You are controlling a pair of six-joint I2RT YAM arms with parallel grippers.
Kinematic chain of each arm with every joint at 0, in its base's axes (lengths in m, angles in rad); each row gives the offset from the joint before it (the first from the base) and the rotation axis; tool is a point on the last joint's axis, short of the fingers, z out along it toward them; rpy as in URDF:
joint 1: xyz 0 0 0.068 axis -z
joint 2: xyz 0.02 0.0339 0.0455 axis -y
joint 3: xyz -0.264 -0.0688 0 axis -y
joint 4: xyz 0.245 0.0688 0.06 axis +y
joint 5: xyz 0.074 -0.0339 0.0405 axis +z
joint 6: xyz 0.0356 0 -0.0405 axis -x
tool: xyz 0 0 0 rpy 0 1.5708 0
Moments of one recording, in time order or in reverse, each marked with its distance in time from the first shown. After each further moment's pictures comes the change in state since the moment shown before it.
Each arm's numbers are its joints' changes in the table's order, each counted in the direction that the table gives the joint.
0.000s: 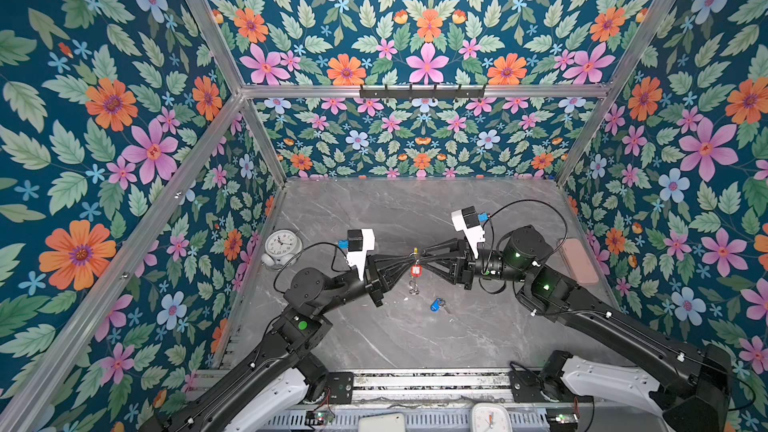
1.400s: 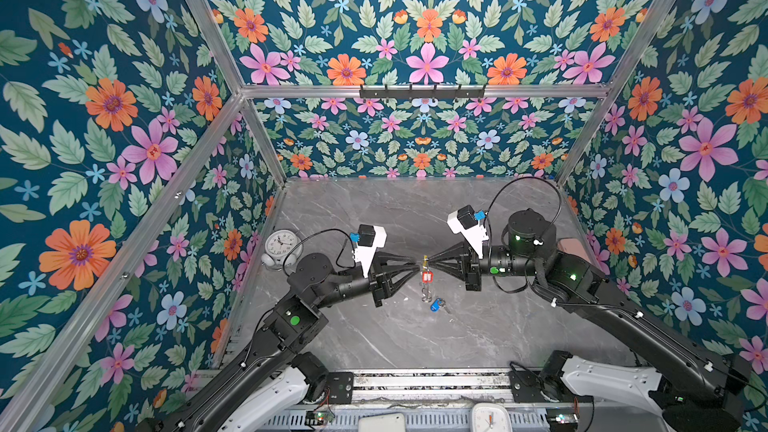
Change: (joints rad) left arm -0.001 -0.043 0.169 0.368 -0.098 -0.074; right arm -0.004 -0.002 0.299 0.672 -0.033 0.332
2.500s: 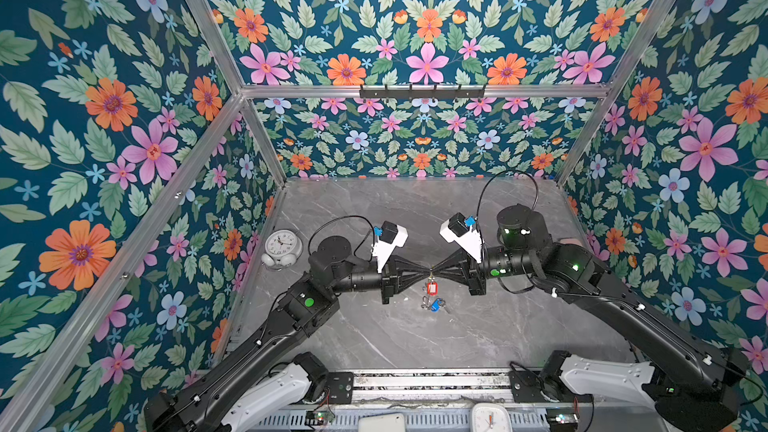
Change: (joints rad) left arm -0.001 -0.131 0.056 0.035 -0.169 -0.005; right arm -0.002 -0.057 0.117 0.259 0.003 0.154
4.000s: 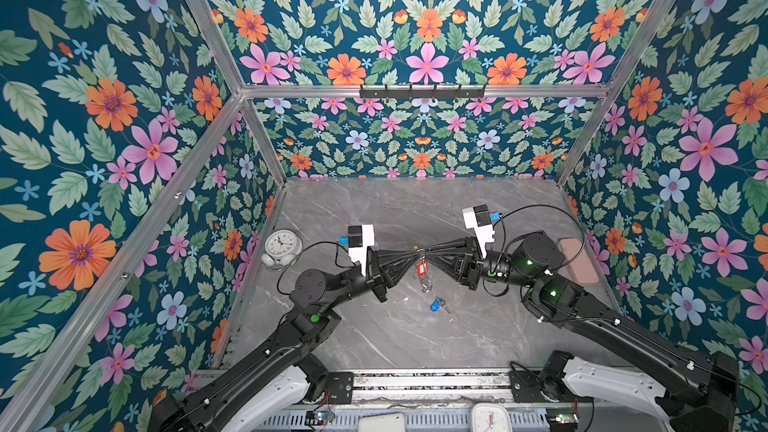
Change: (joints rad) left arm 0.002 0.075 -0.257 -0.664 0.243 0.182; right arm -0.015 0.116 -0.431 -0.972 -0.045 -0.554
